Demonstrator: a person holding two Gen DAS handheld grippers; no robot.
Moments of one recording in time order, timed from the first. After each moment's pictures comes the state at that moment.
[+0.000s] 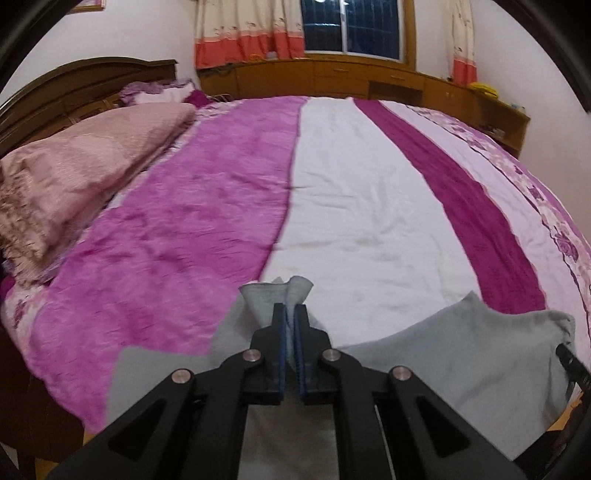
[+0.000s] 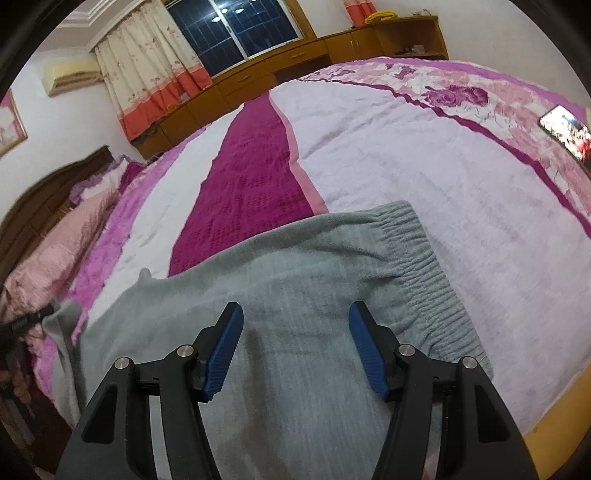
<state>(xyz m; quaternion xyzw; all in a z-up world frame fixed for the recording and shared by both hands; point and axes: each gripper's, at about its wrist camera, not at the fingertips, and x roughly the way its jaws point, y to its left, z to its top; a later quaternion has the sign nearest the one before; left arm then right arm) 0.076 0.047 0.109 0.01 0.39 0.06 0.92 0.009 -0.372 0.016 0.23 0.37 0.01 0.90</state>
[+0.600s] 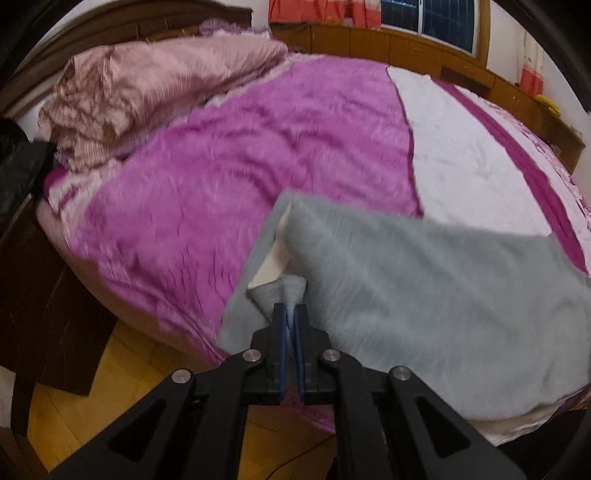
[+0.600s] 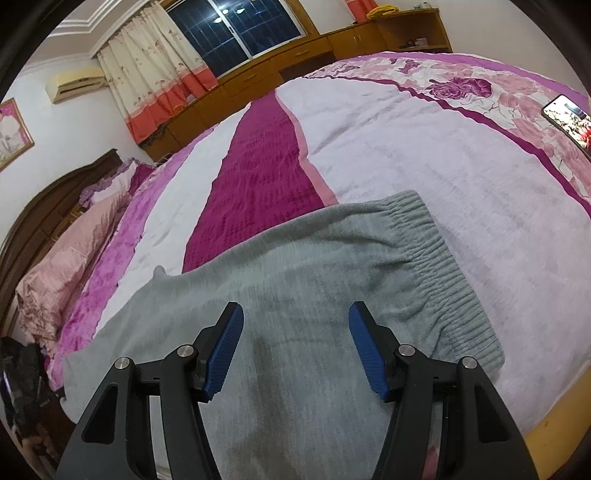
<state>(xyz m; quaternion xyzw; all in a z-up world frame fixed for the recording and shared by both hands) -0.022 0.168 0.032 -0.05 0.46 0.16 0.87 0.006 -0.366 0.018 0.24 0.37 0.02 0.90</state>
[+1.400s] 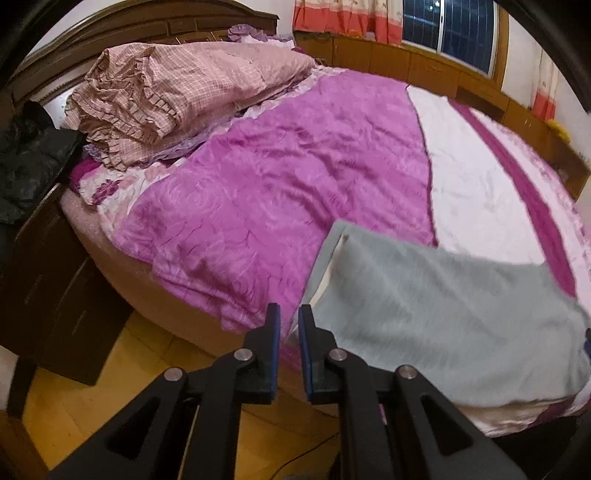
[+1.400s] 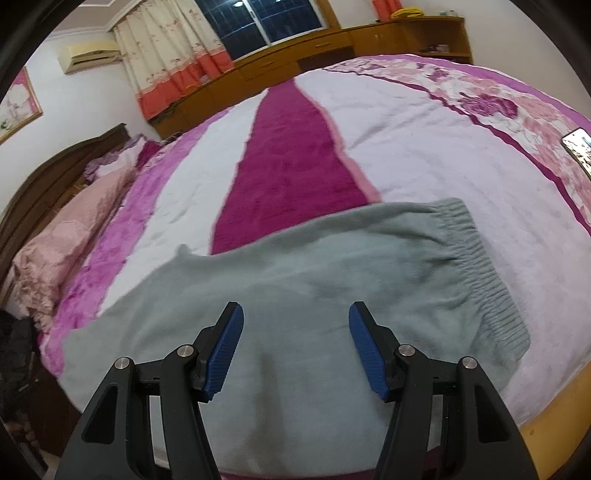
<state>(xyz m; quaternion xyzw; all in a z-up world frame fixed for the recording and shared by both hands) -0.054 0.206 0.085 -0.09 0.44 0.17 0.88 0.006 -0.328 0.040 0.20 0.39 0.05 0.90</state>
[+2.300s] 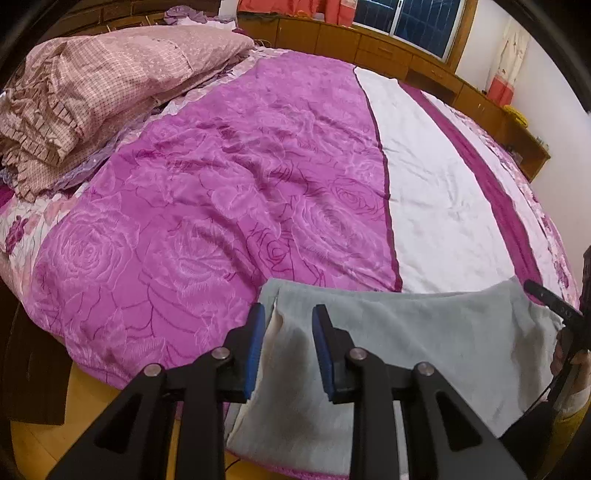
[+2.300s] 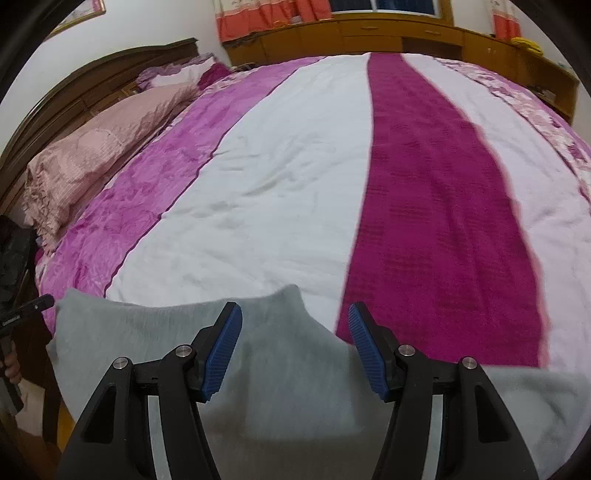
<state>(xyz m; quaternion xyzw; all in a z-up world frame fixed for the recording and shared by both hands) 0.042 0.215 0.070 -0.10 0.47 0.05 0.87 0.134 -0.199 0.050 0.05 0.45 0.17 0.88</state>
